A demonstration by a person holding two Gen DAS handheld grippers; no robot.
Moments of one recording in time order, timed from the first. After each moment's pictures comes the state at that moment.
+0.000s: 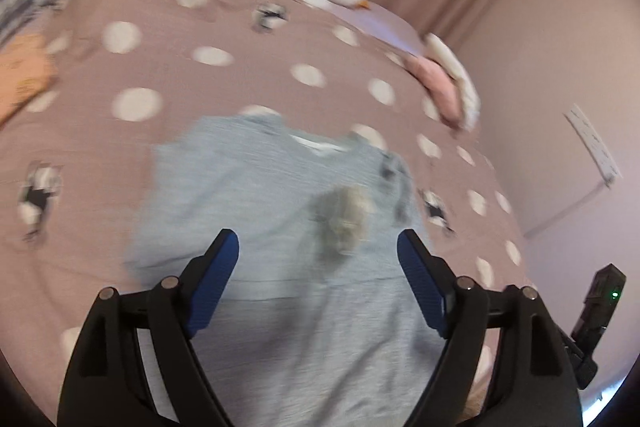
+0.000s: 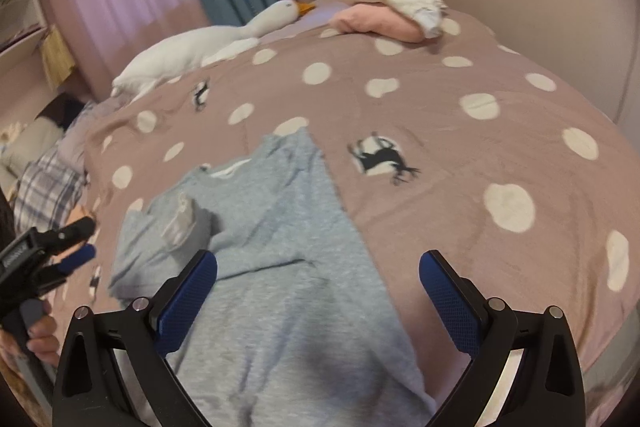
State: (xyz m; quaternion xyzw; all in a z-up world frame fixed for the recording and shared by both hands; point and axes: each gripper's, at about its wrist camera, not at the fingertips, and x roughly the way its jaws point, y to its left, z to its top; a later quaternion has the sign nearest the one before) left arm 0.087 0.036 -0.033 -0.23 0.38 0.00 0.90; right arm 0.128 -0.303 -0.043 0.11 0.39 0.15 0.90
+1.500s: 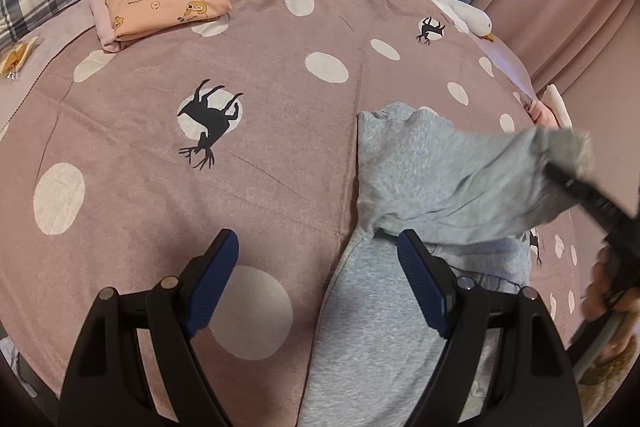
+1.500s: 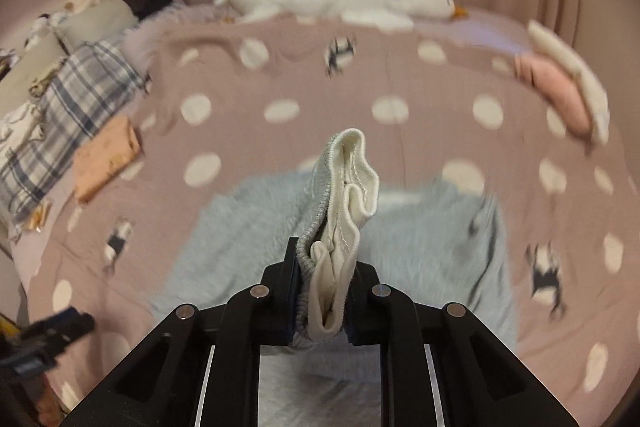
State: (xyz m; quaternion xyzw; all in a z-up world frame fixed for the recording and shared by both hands) left arm 0.006 0.127 -0.079 -0.29 0.40 0.17 0.85; right arm 0.188 -0.118 -0.004 -0.06 0.38 0.30 0.87
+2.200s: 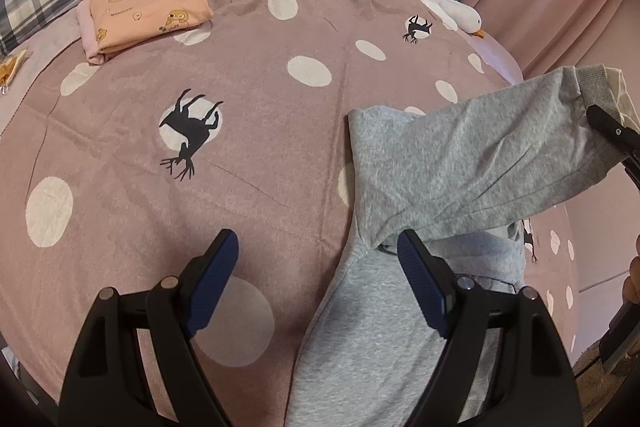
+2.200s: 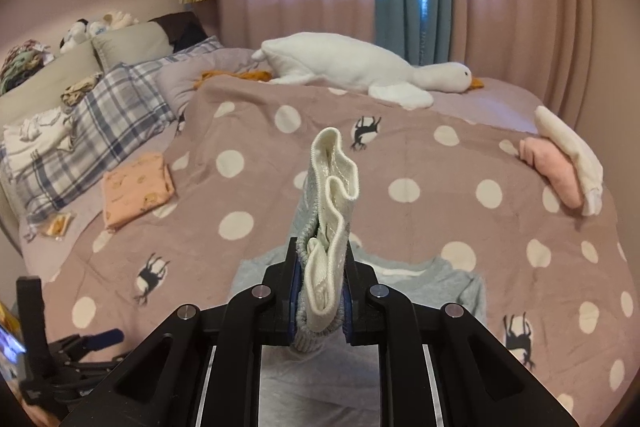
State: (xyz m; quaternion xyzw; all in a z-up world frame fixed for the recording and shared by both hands) left arm 0.018 0.117 -0.071 -0.28 0.39 0.16 0.86; right arm 0.172 -0.105 0.052 -0.08 0.30 0.33 0.89
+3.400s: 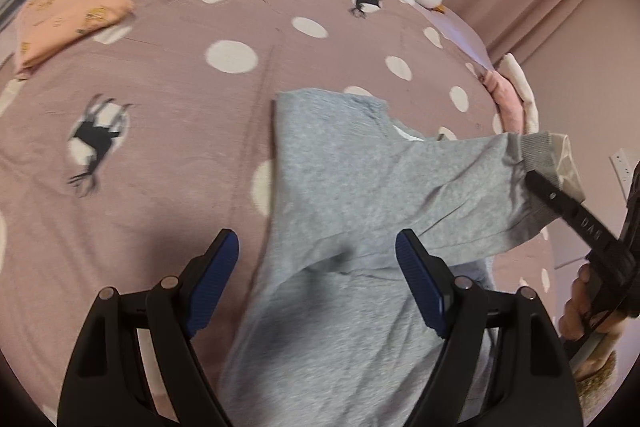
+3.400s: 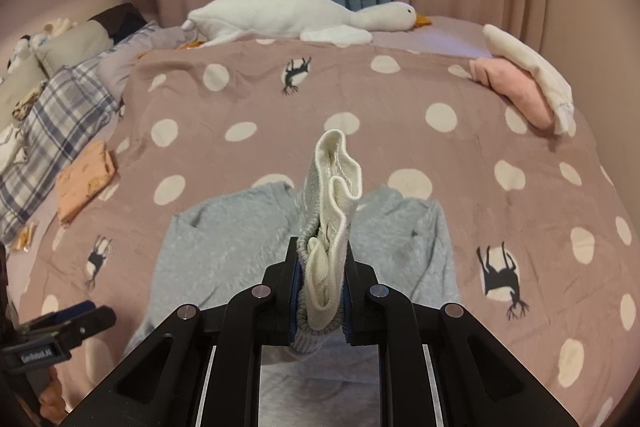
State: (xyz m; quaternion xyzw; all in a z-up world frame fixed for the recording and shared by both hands) left arm 0.082 0.089 -0.079 -0.29 0.41 0.07 0.86; right arm 0.204 -0.156 -0.011 -0.04 0.37 0.25 0.89
